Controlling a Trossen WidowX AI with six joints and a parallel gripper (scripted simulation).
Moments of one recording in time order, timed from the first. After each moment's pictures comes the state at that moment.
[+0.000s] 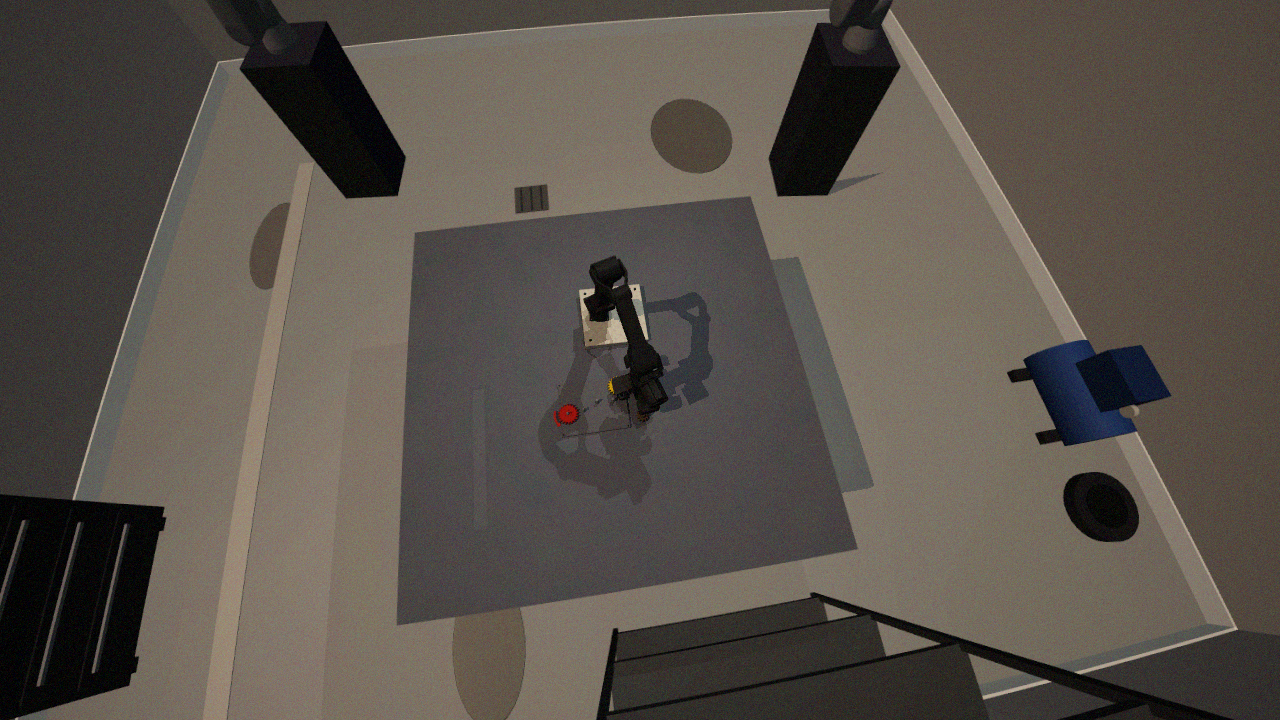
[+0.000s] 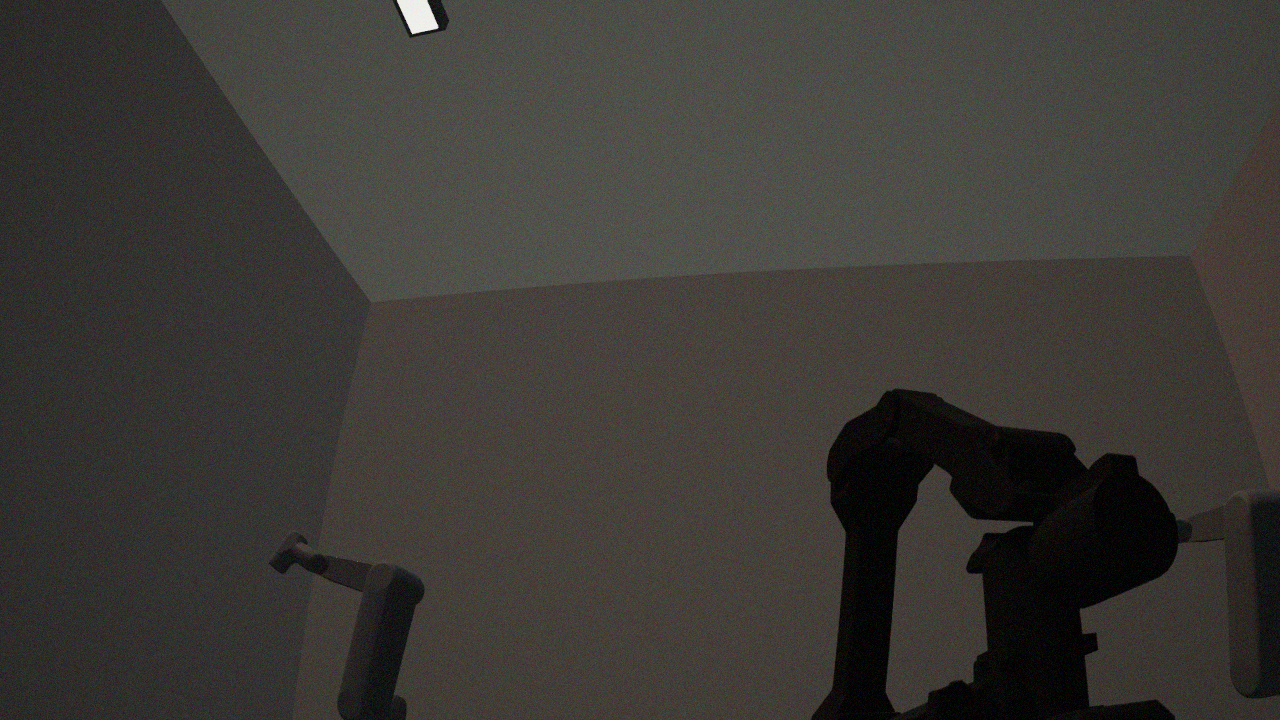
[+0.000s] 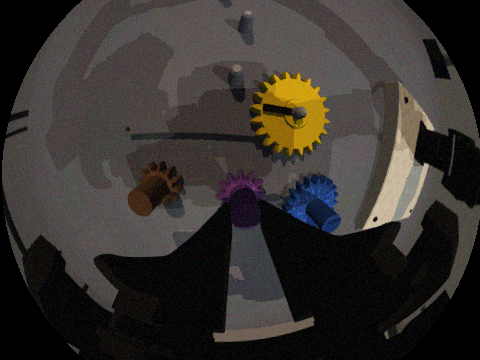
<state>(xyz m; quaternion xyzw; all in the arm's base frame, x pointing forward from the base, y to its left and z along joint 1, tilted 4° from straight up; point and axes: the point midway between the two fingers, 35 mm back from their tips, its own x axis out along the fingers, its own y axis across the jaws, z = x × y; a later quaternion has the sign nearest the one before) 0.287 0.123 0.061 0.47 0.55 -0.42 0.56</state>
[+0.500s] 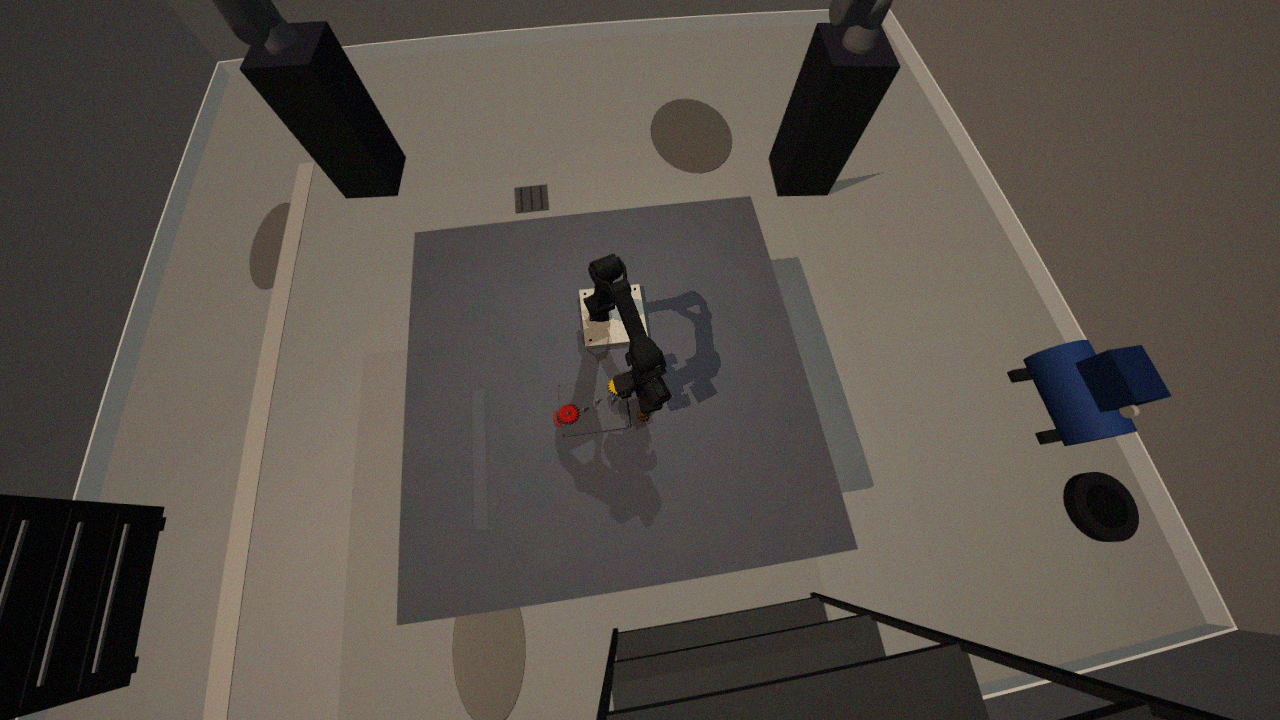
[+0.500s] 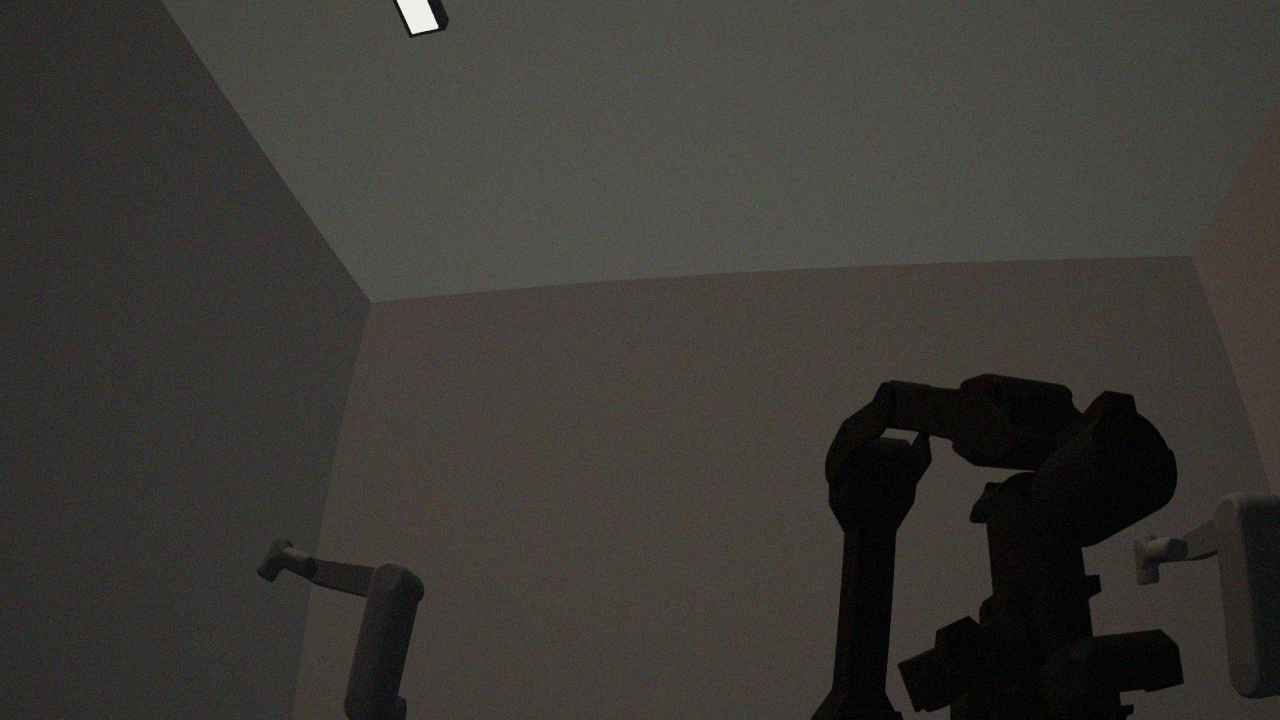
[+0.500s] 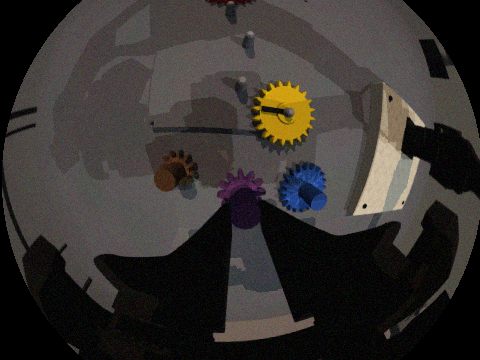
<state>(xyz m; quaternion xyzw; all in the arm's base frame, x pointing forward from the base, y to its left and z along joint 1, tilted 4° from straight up) 0.290 0.127 0.094 0.47 0.55 -0.41 0.56</state>
